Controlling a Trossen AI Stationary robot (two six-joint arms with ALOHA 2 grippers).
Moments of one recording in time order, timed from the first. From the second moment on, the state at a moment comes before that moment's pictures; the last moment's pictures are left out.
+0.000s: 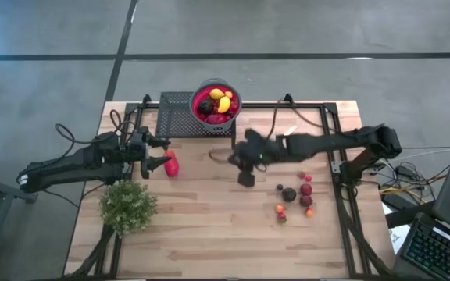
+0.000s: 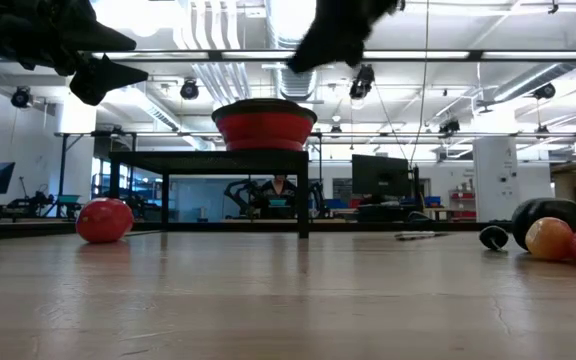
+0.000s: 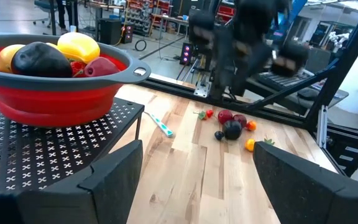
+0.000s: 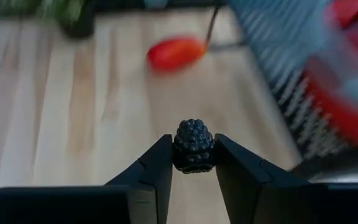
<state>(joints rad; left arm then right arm) 0.22 0.33 0.34 -0.17 0.06 -0.19 0.03 1.59 1.33 -0.43 0.19 0.11</state>
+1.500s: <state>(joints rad) 0.22 0.33 0.34 -0.17 0.06 -0.19 -0.37 1.64 1.47 -0.21 0.10 0.00</state>
